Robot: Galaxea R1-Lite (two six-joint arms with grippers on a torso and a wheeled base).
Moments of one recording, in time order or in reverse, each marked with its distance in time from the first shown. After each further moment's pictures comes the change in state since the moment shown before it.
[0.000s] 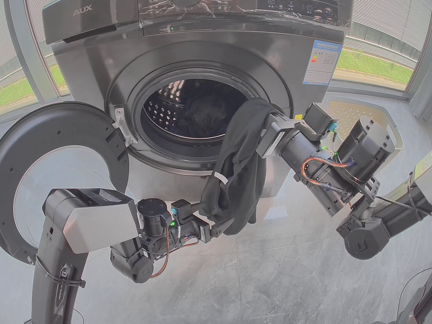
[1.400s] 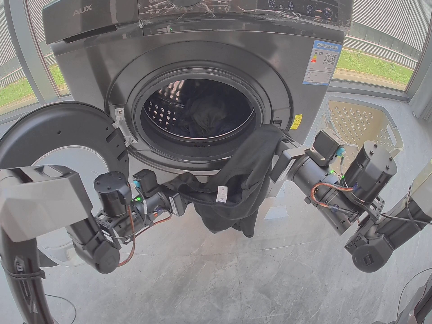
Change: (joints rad) left arm 0.078 -0.292 0.167 -0.004 0.091 -0.004; right arm -0.031 -0.005 0.174 -0.078 -0.003 0.018
